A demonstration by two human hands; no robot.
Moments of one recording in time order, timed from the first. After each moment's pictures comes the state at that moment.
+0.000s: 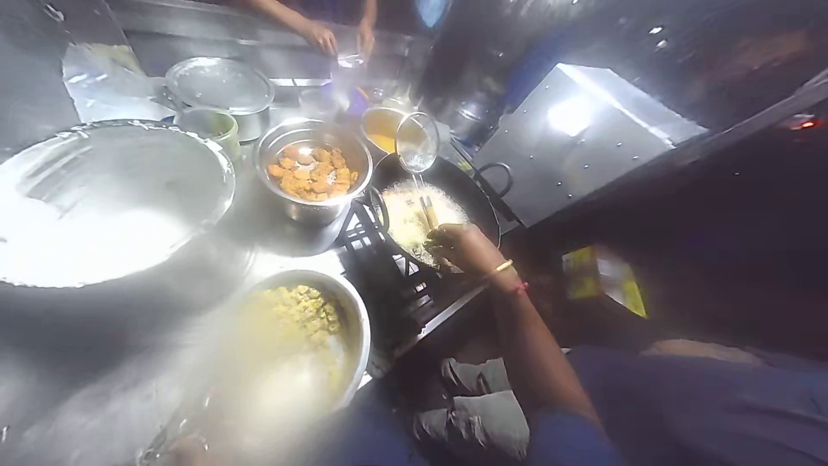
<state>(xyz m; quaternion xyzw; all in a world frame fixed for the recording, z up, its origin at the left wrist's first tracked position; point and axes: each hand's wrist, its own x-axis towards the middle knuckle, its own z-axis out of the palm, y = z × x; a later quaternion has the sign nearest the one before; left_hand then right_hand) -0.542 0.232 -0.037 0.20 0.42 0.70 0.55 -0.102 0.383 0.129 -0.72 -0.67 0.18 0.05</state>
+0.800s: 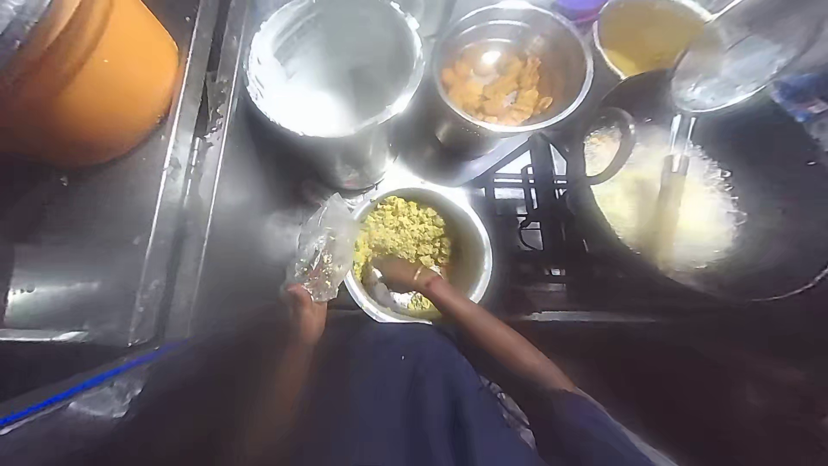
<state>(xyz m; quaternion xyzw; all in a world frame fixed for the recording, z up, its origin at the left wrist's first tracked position) -0.585 0.217 -0.041 0.24 0.47 0.72 0.44 -0.411 0.350 -0.120 -0.32 -0.81 0.42 -0.25</state>
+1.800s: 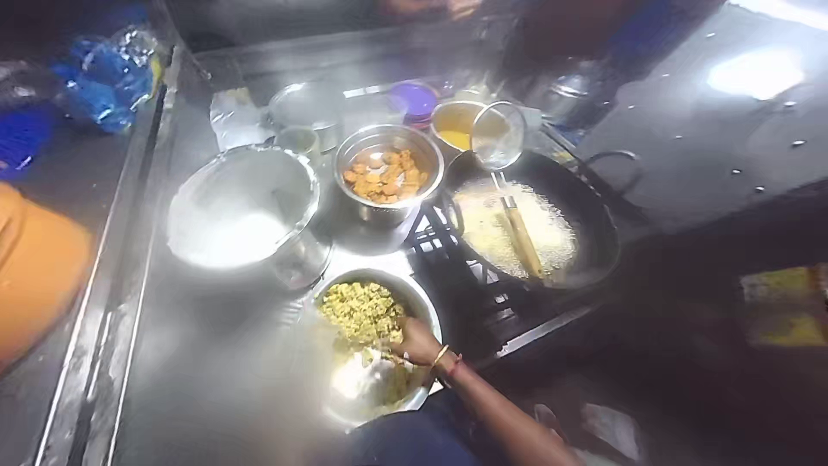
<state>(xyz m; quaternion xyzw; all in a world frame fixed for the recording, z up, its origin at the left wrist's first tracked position) -0.569 0.217 -0.069 0.32 0.44 0.69 0.48 -0.292 0.341 -0.075 -0.62 -0.63 0.48 0.00</state>
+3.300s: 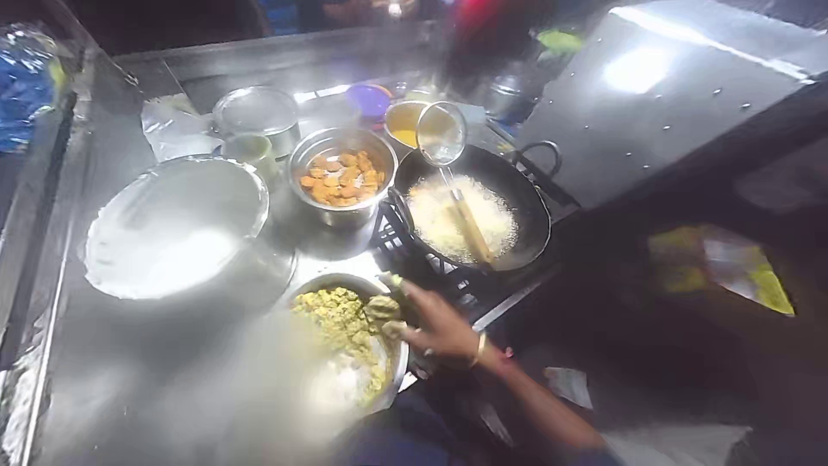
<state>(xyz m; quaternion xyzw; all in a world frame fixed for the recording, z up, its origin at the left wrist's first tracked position) -0.512 0.223 0.002 0.28 0.65 0.57 0.43 -0.233 0.318 0.065 -0.49 -0.72 0.36 0.34</state>
